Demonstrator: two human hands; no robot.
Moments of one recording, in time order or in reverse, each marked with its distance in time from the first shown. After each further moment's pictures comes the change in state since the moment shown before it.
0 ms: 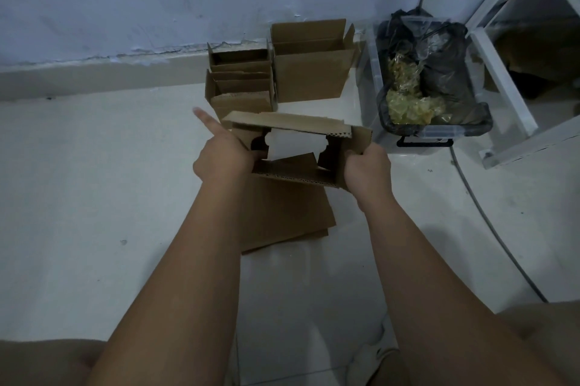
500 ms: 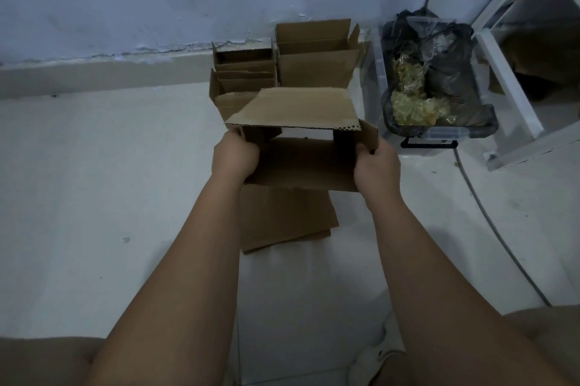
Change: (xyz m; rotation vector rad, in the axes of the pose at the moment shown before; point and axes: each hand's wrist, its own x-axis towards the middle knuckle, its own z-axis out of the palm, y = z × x) left_hand 0.008 -0.001 0.008 -0.429 -0.127 0.093; right_hand 0.006 0.004 -0.002 0.039 0.079 -0.104
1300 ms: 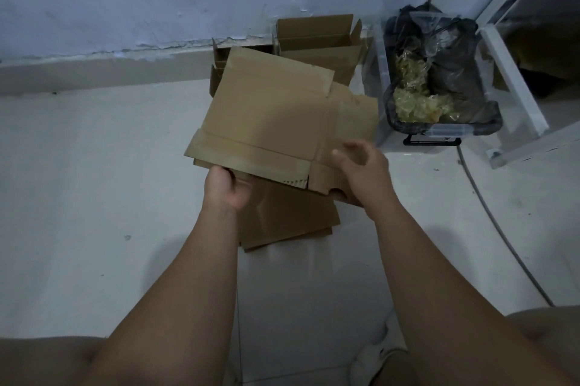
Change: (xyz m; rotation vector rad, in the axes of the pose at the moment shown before) left_hand -0.006 -0.050 0.017 -1.642 -0.258 -0.352; right_hand -0.001 0.021 0.005 0.038 -0.198 0.112
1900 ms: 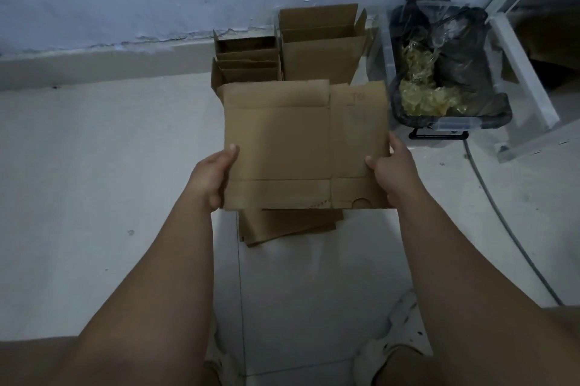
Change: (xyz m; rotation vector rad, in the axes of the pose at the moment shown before) left_hand 0.009 0.033 -0.030 0.890 0.087 -0.009; right_hand 0.032 0.018 -0.023 0.047 0.036 0.067
